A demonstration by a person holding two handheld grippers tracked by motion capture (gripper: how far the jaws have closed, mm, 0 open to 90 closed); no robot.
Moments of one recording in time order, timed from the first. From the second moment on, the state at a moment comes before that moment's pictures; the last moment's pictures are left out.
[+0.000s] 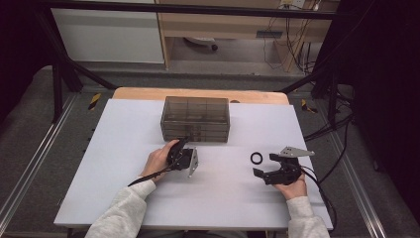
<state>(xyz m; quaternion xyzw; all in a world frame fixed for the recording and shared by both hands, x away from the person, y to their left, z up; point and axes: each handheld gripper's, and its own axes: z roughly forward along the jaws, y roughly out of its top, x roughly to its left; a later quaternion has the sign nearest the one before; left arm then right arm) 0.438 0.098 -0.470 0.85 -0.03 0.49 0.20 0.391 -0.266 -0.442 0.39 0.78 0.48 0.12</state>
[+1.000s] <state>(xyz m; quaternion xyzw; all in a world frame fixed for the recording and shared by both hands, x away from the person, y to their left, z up) 0.444 0.090 -0.488 0.82 -0.04 0.54 0.17 0.391 -0.266 -0.442 0.39 0.78 0.48 0.12</state>
